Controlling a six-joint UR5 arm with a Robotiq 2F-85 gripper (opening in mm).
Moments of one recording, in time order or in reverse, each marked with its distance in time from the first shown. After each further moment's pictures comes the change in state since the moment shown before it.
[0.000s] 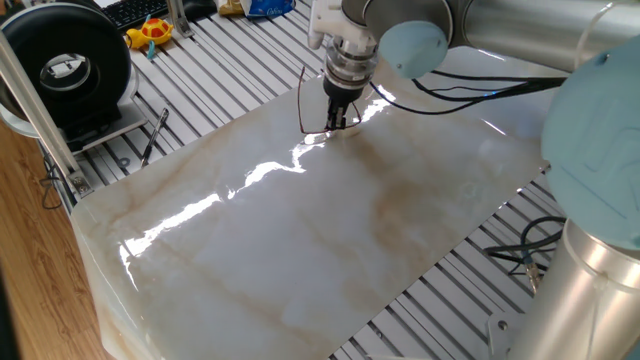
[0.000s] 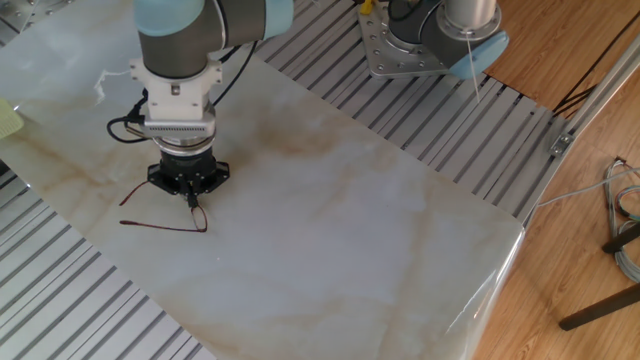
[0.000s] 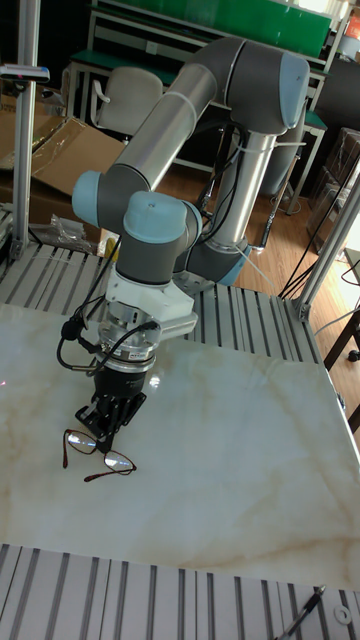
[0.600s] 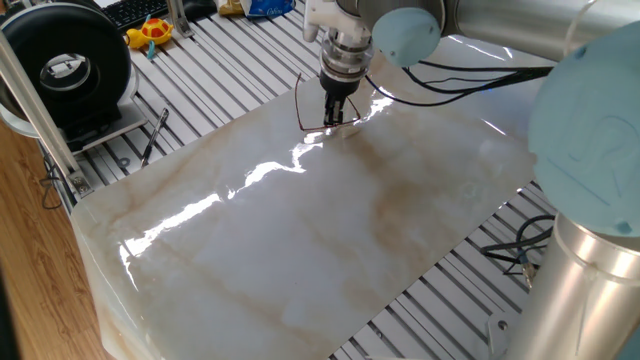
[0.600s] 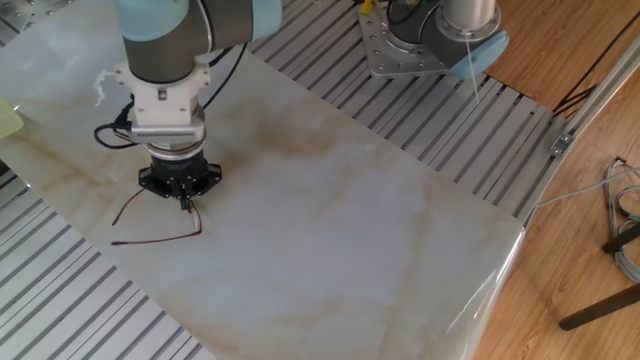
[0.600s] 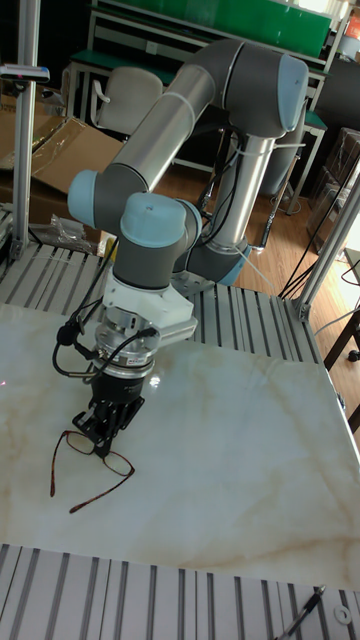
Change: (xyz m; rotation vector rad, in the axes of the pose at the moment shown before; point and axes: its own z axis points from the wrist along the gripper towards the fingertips) arm -0.007 -0.009 -0.001 -0.017 0.013 -0.015
